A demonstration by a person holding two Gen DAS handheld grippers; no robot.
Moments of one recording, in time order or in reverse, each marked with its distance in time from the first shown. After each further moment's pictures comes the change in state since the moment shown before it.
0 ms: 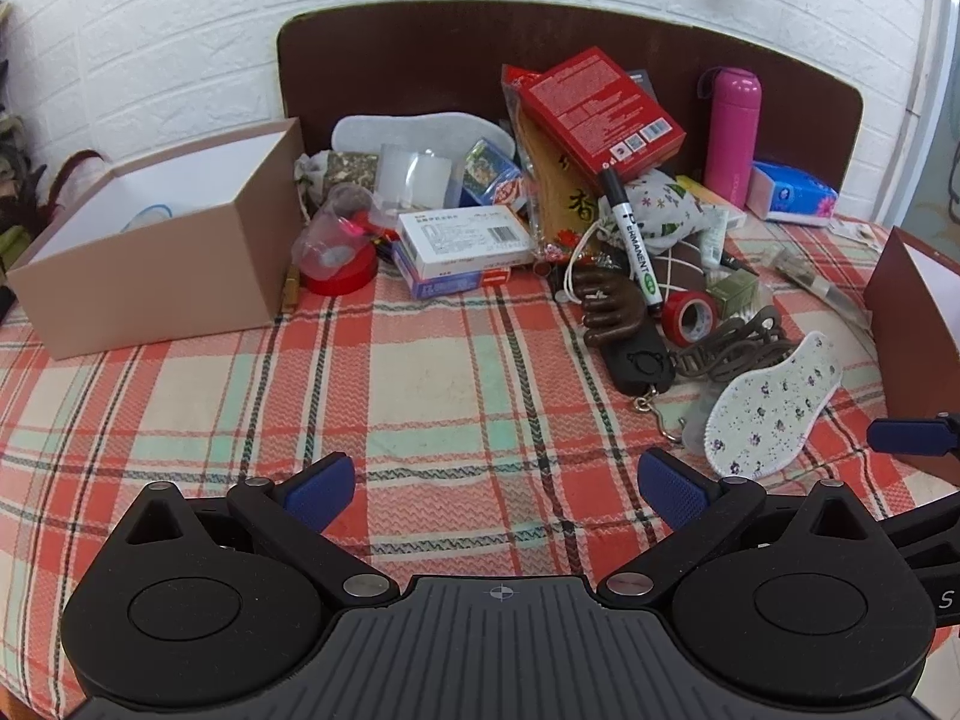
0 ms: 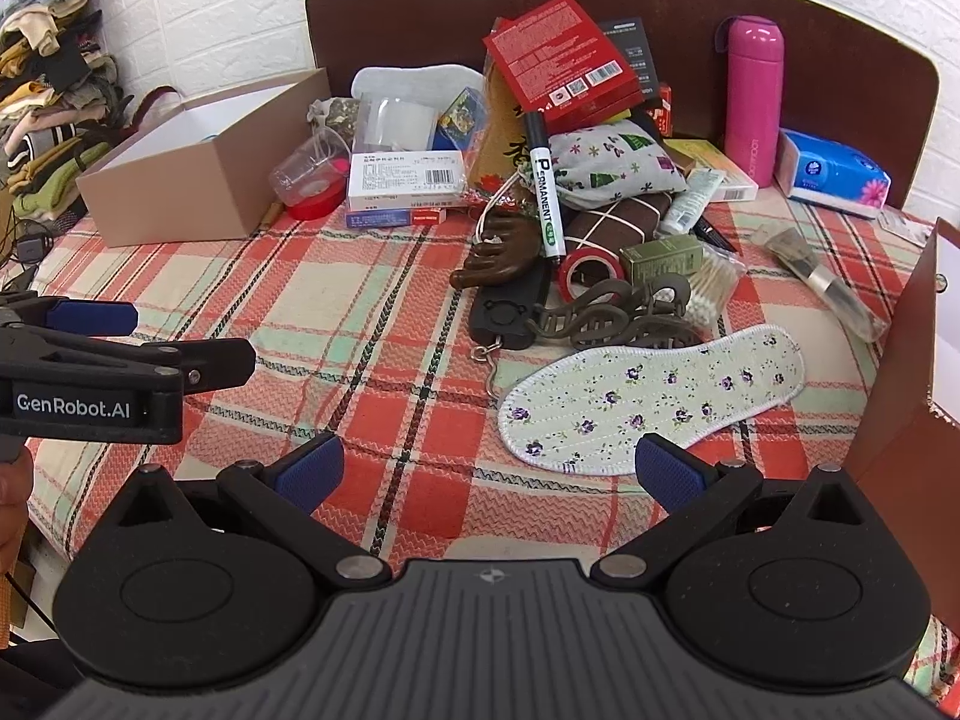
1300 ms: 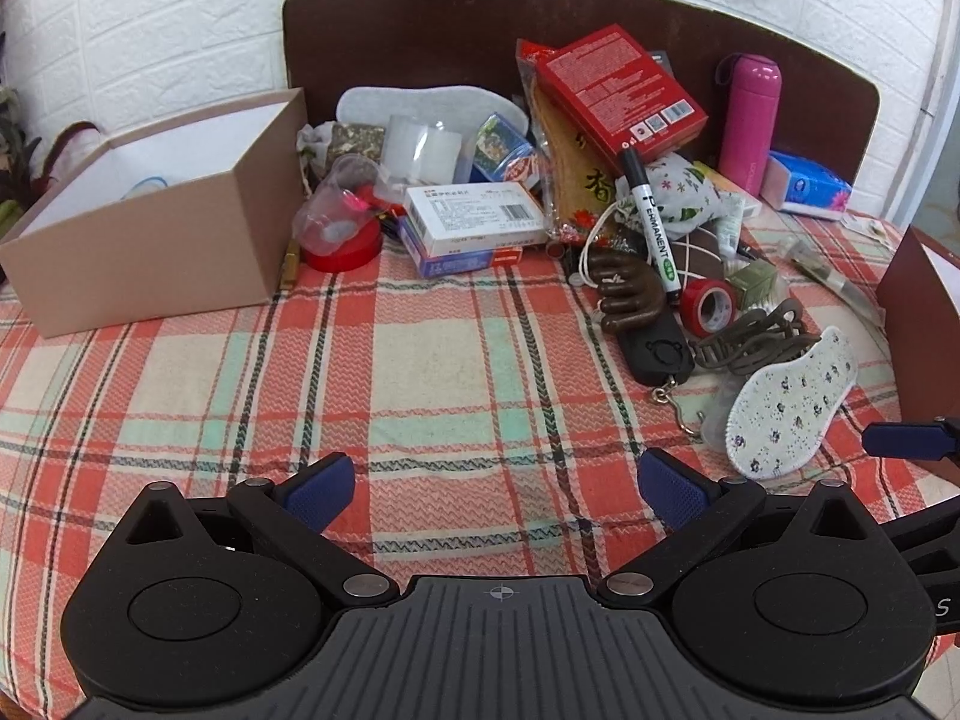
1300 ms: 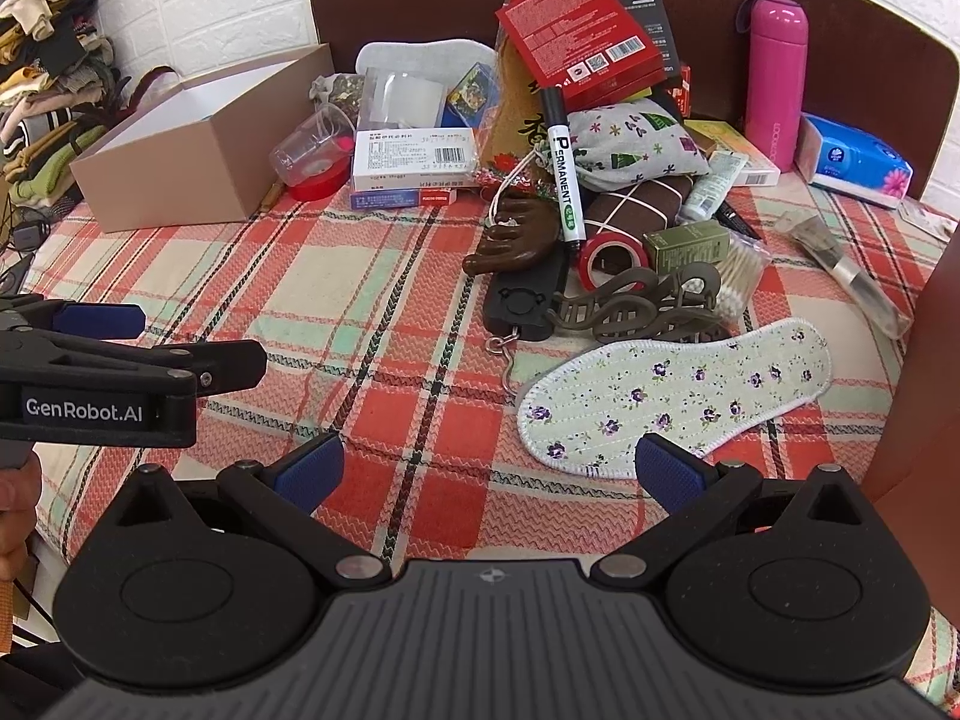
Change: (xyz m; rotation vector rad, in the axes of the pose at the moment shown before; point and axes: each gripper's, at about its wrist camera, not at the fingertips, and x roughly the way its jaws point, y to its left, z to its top) left arm 0.019 0.010 0.002 -0.023 0.040 -0.008; right arm 0.021 0.008 0.008 0.004 0.045 0.000
